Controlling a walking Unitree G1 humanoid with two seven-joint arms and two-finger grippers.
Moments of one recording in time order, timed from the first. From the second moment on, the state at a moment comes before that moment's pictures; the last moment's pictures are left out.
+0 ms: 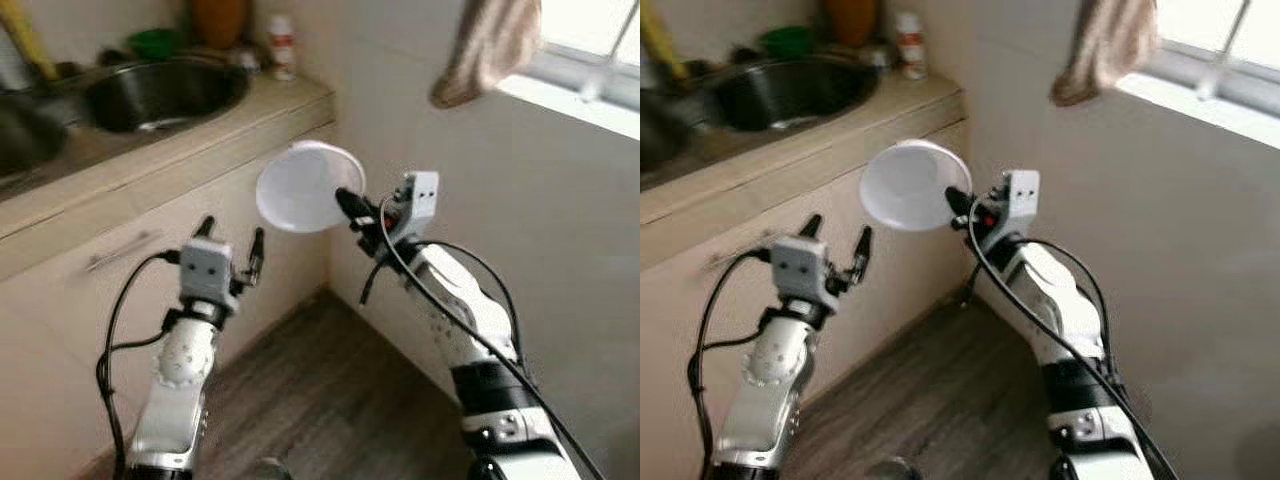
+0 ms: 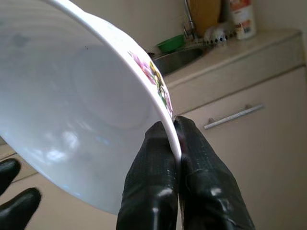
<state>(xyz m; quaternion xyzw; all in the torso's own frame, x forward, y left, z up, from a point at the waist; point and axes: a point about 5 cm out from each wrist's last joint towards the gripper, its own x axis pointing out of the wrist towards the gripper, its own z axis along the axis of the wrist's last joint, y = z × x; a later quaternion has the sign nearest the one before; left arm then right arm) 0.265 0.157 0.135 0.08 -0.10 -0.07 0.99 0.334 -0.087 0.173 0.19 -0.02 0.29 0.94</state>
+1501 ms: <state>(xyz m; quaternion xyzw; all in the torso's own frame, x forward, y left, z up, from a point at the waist) 0.267 0.159 0.144 0.07 -0.13 -0.06 0.99 0.358 -0.096 0.204 0.17 -0.09 0.22 0.95</state>
